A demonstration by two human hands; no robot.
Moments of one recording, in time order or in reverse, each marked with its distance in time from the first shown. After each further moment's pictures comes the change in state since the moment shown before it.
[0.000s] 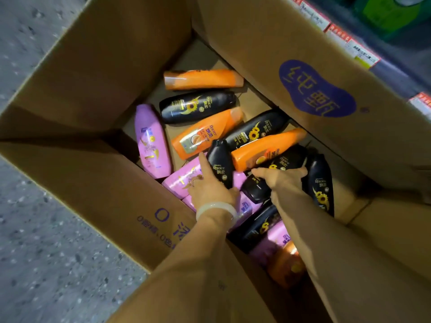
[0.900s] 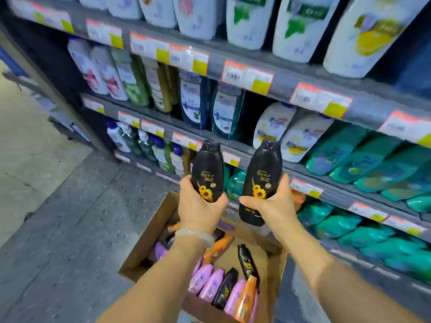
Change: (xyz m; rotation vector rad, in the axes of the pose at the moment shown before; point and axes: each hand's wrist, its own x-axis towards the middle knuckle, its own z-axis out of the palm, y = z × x) left_hand -0.359 0.220 -0.326 -0.452 0.172 0.736; right_hand -0.445 -0.168 -0.322 0.367 -0.081 -0.914
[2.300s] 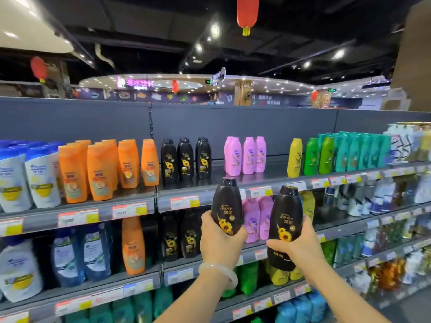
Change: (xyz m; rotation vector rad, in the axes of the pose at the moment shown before) left_hand -0.570 0.472 0.209 -0.273 -0.618 0.689; right_hand -0.375 -0.192 -0.674 0.142 0.790 -0.349
